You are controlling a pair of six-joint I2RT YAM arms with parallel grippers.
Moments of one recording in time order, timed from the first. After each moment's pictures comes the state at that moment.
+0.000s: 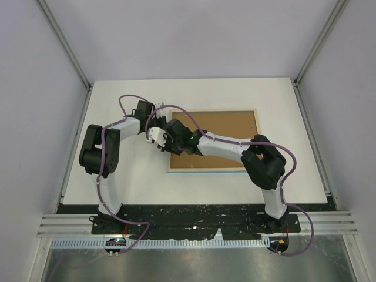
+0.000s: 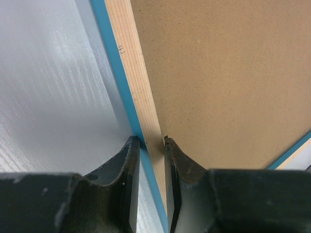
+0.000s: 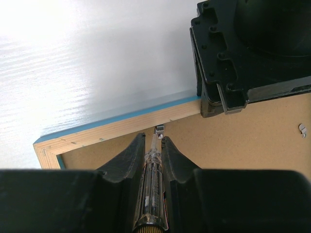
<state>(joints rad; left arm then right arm) -0.26 1.95 1.21 -0.24 0.48 -0.29 0.93 1.98 1.44 -0.23 -0.05 -0.49</state>
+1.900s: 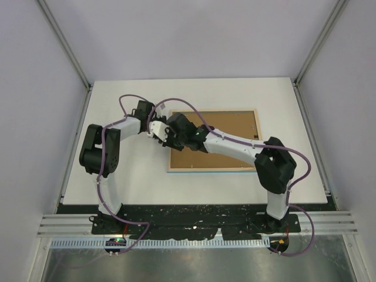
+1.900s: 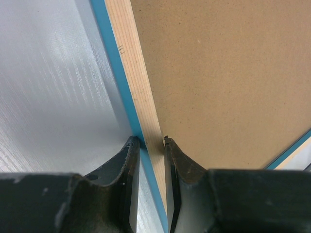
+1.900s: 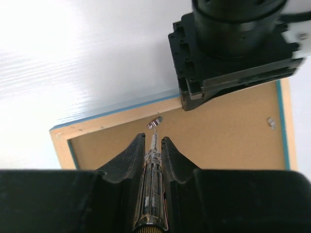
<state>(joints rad) -0.26 1.96 1.22 -0.25 0.49 -0.29 0.93 1.91 1.46 -0.29 -0.04 -0.48</state>
